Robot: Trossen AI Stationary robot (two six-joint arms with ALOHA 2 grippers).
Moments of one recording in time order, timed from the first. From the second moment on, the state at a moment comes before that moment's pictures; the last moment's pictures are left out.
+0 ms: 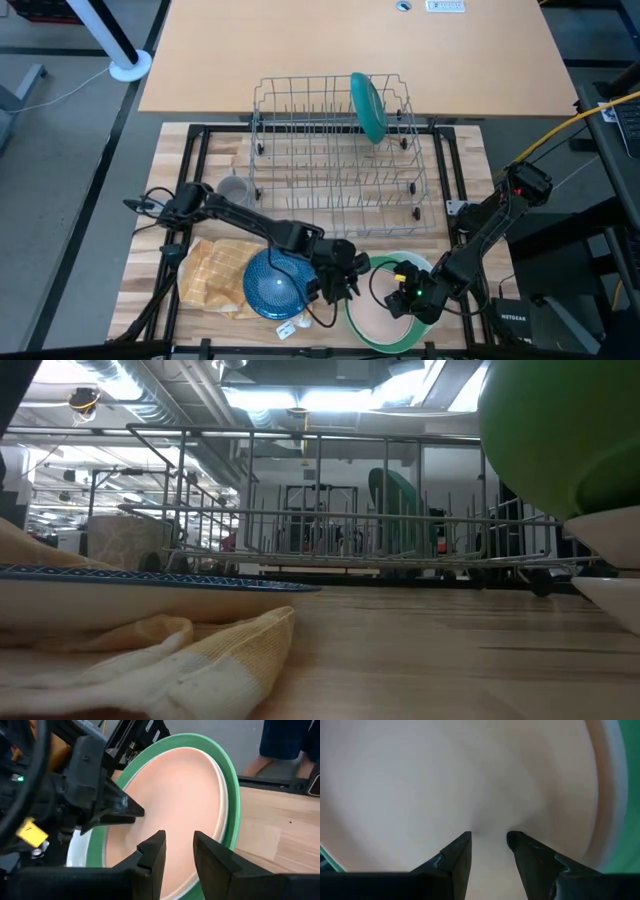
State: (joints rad) left arm -0.29 2.12 1.78 -0.34 0.27 0.90; right arm 0.87 1.51 0.89 -0.42 0.15 1.95
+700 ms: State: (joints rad) left arm -0.30 2.12 1.78 -0.42 0.27 1.11; right arm 0.87 1.50 0.89 -0.40 0.15 1.96
